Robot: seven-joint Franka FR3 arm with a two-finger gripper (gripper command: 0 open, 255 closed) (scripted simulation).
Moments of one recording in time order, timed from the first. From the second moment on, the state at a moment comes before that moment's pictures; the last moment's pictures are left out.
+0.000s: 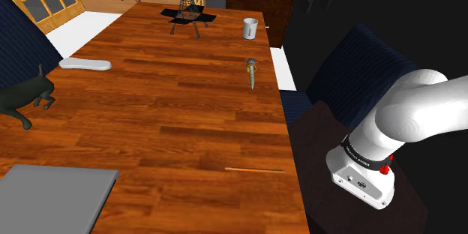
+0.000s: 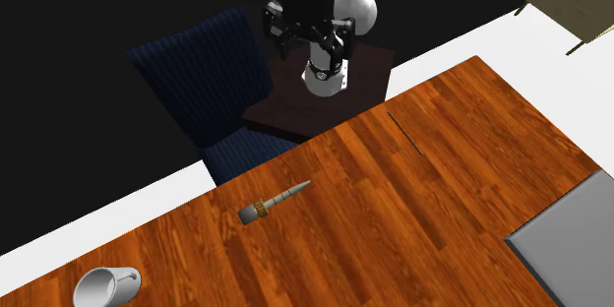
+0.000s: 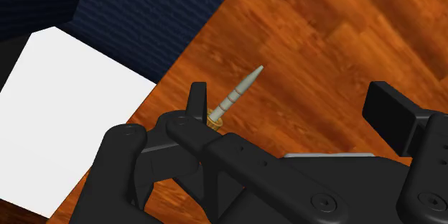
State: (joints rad) arm -0.01 -0.78 0.05 -2.28 0.06 1.54 0.10
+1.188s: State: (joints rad) arm -0.11 -0.42 0.13 -2.49 0.15 2.12 0.40
